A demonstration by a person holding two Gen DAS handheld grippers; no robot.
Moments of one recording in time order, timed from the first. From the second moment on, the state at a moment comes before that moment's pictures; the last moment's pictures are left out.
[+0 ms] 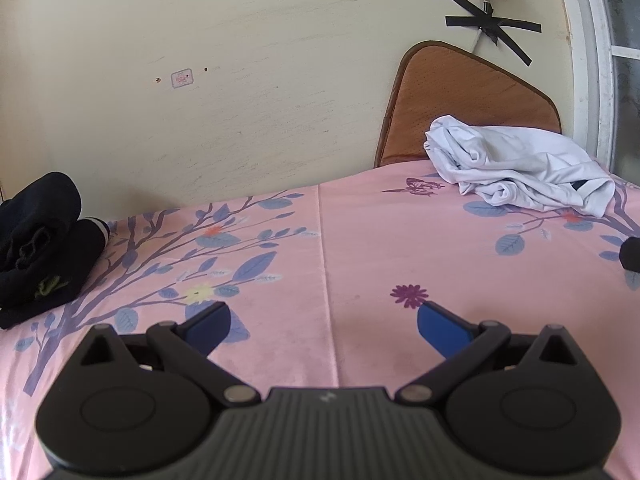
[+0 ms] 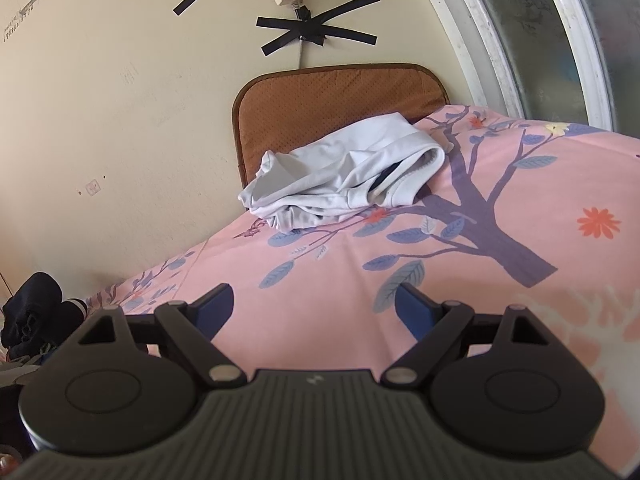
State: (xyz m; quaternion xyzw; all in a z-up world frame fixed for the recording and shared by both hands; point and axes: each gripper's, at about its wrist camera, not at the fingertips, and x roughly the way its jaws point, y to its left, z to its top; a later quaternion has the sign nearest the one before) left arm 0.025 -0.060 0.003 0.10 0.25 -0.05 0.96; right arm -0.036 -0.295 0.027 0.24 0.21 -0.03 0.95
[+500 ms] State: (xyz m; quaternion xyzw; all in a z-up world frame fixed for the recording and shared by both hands) left arm 0.025 -0.061 0.004 0.11 0.26 -0.05 0.96; right arm -0.037 -0.295 0.027 0.24 0.20 -0.03 0.95
